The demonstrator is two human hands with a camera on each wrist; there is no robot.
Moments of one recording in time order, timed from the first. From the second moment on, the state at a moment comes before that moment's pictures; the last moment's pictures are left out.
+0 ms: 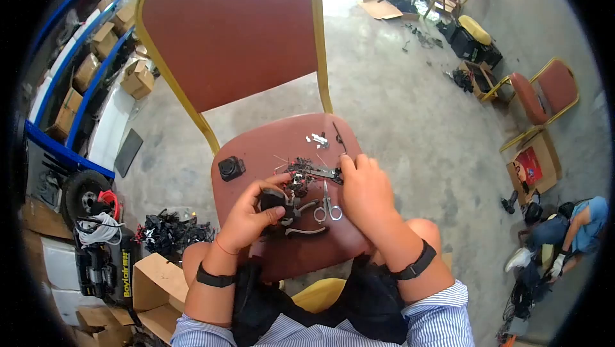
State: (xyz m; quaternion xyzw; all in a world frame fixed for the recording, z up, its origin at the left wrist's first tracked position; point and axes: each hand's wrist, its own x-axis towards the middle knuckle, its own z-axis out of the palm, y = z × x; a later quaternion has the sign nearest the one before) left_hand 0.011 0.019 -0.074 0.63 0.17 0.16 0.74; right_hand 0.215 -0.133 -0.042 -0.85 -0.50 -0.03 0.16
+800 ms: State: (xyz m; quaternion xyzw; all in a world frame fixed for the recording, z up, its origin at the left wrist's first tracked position) left_hand -0.016 0.010 -0.047 0.59 0.14 0.32 0.73; right_hand 0.155 -0.126 -0.011 -0.79 -0.58 -0.15 0.12
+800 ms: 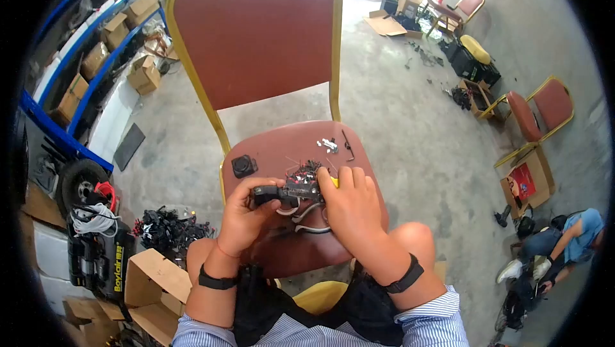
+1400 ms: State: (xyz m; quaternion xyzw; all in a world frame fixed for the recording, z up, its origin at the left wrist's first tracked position) left_hand -0.013 0.017 -0.052 0.69 0.23 0.32 0.60; right_hand 0.162 -0.116 -0.039 -0.76 -0.62 -0.11 0.18
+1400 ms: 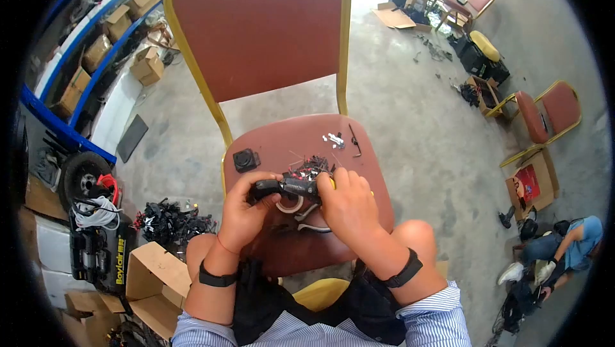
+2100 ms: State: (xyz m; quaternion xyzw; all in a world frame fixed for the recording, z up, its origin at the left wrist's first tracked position) left_hand -0.016 0.027 -0.051 0.45 0.17 0.28 0.83; right_hand 0.169 -0.110 -0.033 -0.72 -0.63 -0.14 0.23
